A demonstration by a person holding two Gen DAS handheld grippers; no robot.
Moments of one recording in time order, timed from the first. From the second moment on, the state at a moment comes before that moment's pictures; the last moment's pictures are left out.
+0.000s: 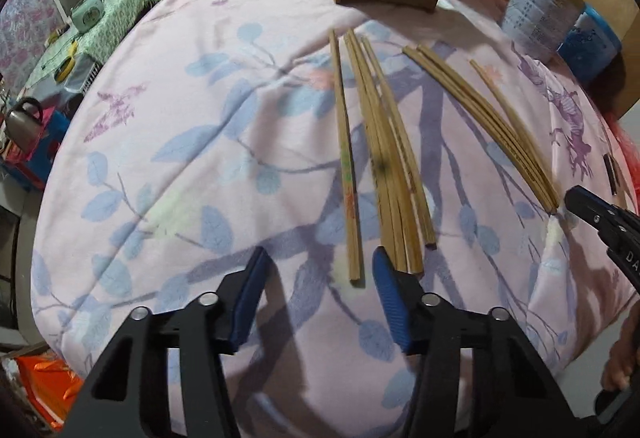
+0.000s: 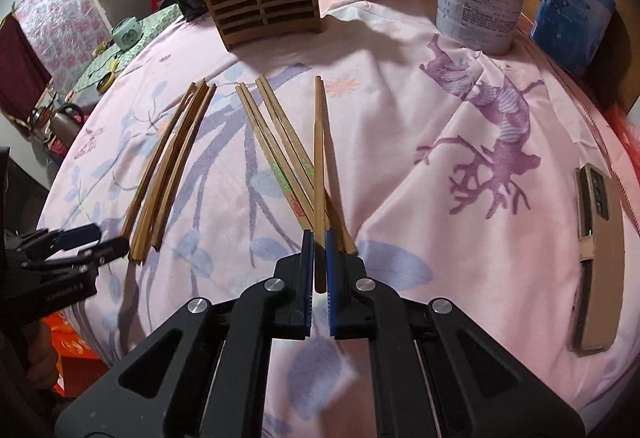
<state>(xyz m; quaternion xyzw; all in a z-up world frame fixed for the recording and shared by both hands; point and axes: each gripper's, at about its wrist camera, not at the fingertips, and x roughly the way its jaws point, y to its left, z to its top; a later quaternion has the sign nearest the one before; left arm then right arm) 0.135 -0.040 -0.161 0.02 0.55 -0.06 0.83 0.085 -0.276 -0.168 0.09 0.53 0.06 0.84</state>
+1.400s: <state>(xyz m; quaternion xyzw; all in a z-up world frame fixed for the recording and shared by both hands) 0.132 -0.006 -0.085 0.02 0.51 -0.05 0.86 0.086 -0.305 -0.133 0.15 0.47 0.07 0.87</state>
